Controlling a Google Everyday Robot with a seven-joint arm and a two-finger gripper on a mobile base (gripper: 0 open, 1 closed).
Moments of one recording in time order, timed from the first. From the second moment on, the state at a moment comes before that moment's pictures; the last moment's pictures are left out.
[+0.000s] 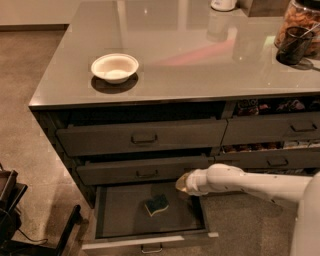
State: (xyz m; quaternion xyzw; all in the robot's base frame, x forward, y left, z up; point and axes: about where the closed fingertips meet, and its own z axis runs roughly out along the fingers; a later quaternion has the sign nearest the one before) arm 0.584 -0.097 0.415 -0.61 0.73 0.08 0.32
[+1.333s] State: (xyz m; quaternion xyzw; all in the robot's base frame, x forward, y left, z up) arm 0.593 -0.122 0.379 -0.52 0.76 0.17 0.35
